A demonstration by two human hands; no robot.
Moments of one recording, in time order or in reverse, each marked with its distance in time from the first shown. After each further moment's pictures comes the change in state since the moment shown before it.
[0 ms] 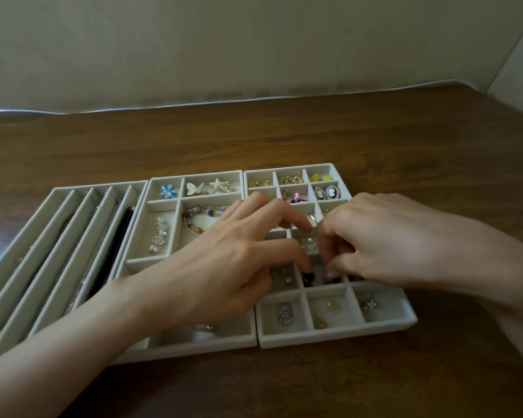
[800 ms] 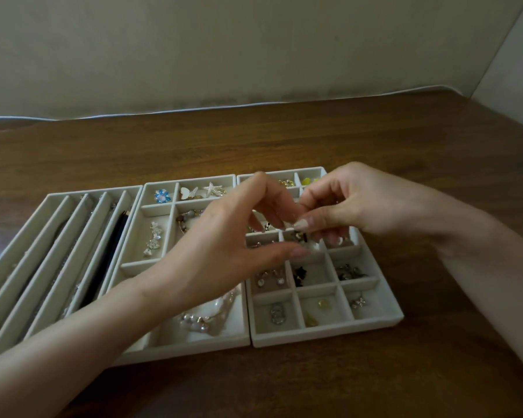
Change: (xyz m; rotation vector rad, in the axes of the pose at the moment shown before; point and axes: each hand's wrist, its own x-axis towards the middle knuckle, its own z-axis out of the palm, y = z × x) left_hand 0.013 0.009 -0.004 -0.456 0.312 -0.234; right_hand 0.017 0.022 -0.007 0.800 0.080 -0.143
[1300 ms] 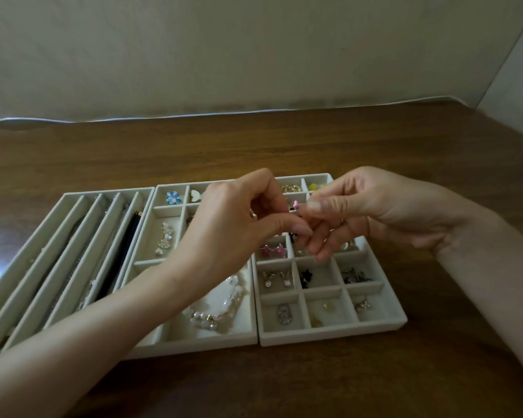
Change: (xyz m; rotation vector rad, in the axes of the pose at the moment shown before) left_hand 0.010 0.010 0.000 -0.002 0.235 -0.108; right_hand -0.002 0.001 -0.006 0.493 -0.180 0.025
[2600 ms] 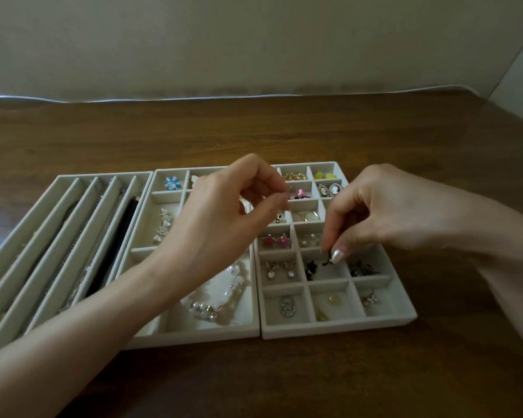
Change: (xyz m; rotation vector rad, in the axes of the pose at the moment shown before) left_hand -0.007 -0.010 -0.005 -0.015 -0.033 -0.074; right_hand -0.006 -0.001 0.007 -0.864 0.132 0.027
